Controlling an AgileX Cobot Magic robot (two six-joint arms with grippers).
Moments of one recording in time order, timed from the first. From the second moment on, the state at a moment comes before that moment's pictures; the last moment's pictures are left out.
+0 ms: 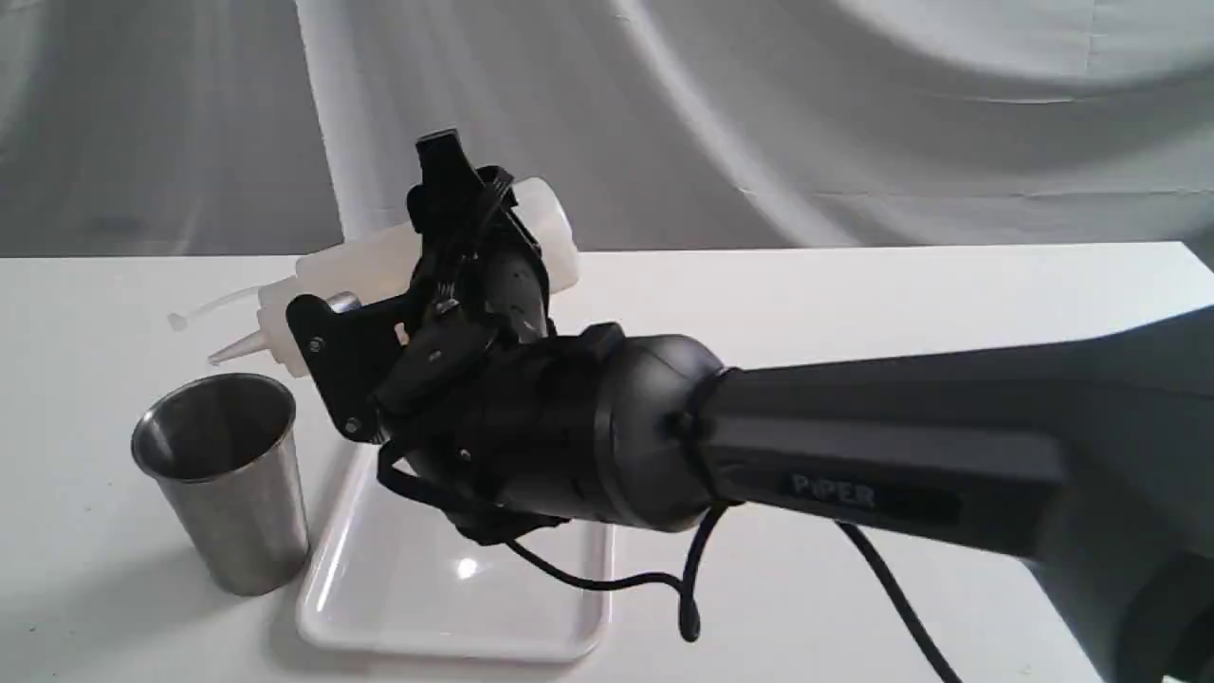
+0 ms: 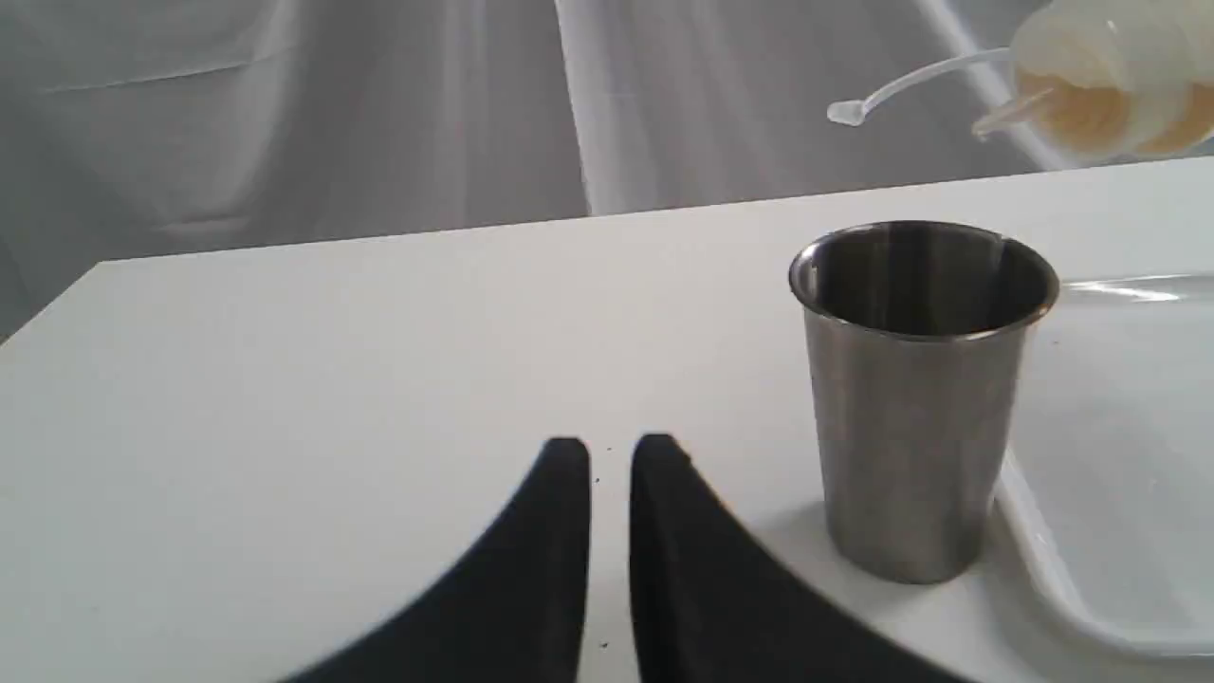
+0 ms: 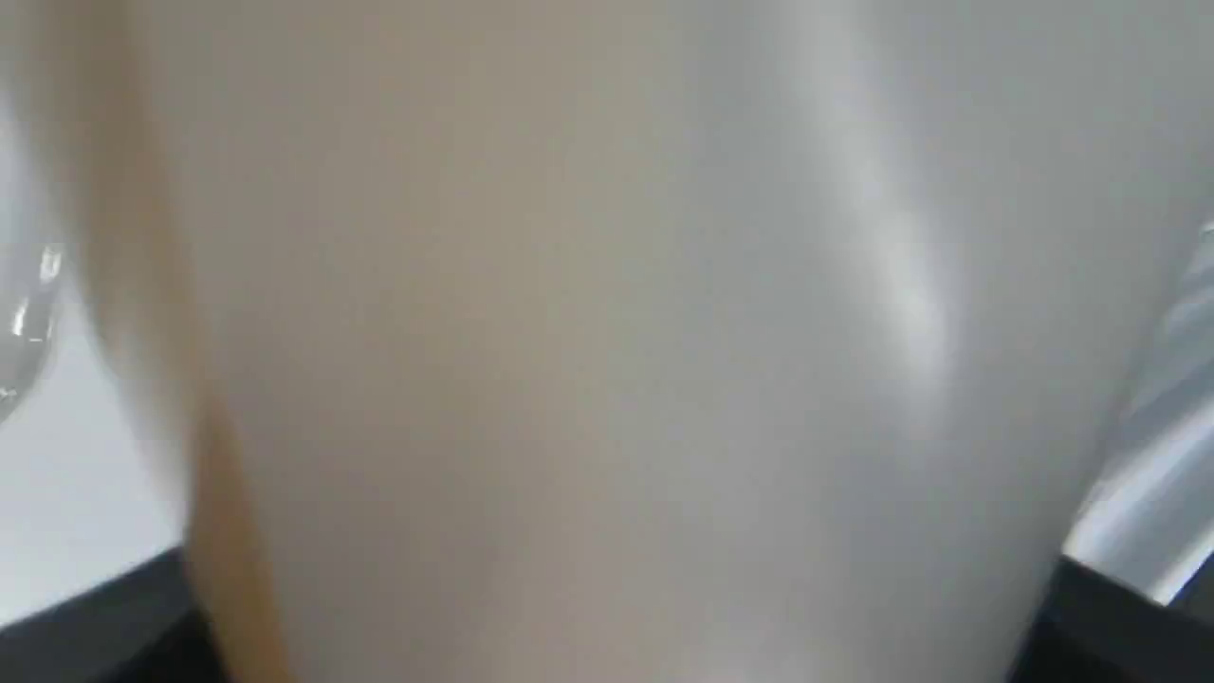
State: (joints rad) left arm 0.08 0.00 0.00 0.04 0.27 0.06; right arm 0.79 2.17 -1.60 -1.70 0.80 0.21
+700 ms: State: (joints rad) left arm 0.08 0.00 0.00 0.04 0.27 0.06; right arm 0.79 2.17 -1.60 -1.71 0.83 0.17
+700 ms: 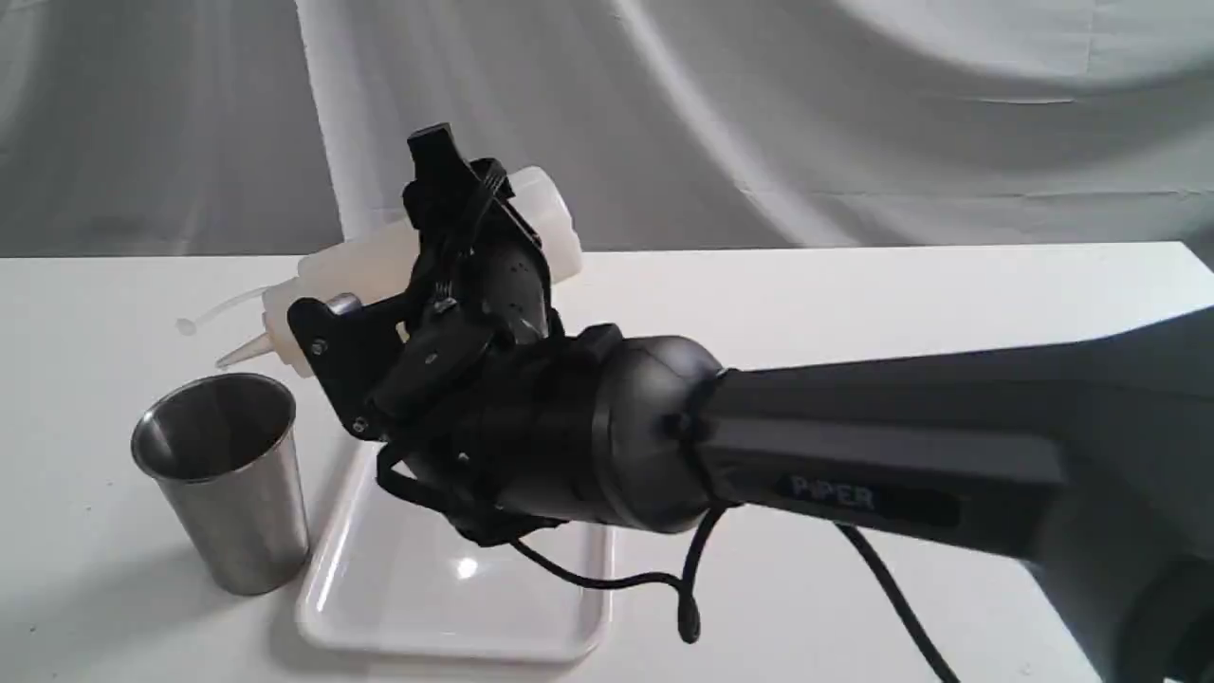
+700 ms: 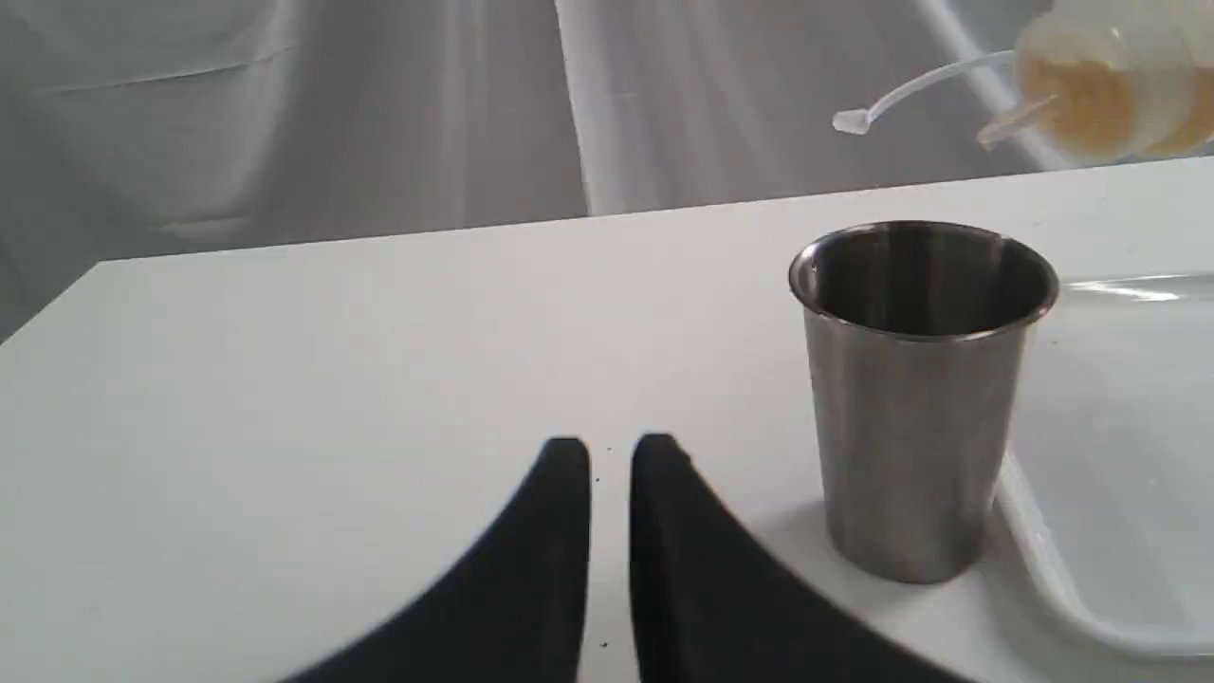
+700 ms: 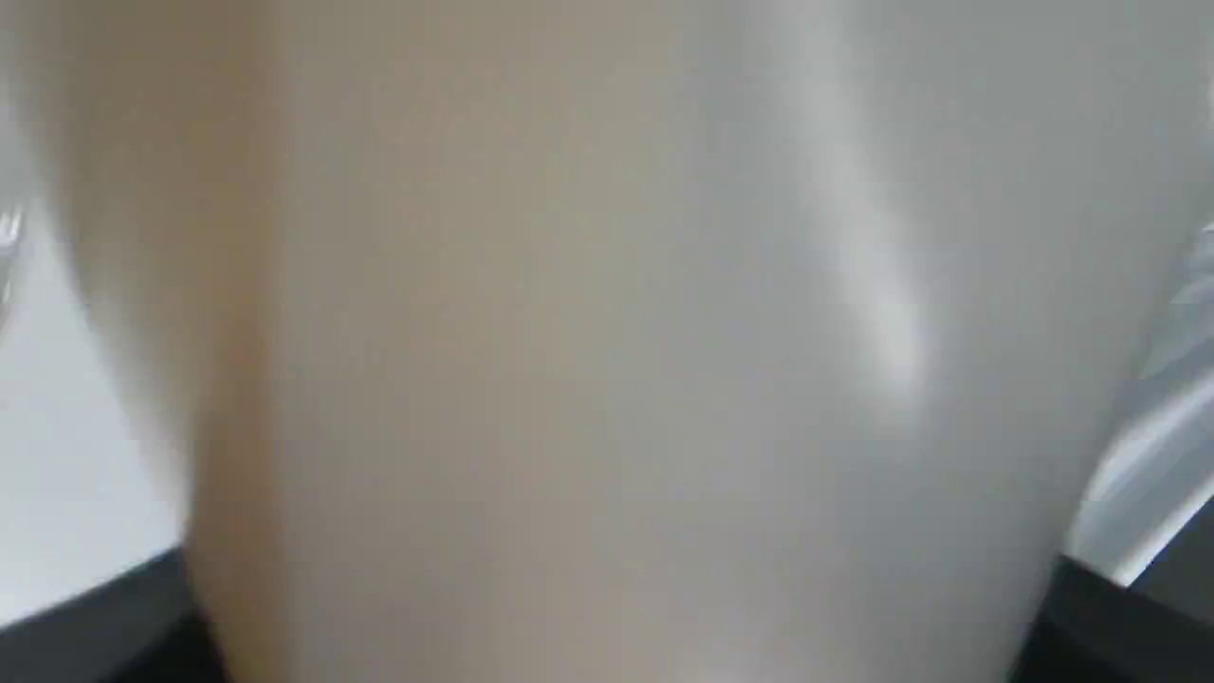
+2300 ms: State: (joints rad) left arm 0.08 0.00 0.00 0.04 0.27 0.06; right arm 0.79 2.17 -1.60 -1.72 0.82 0.23
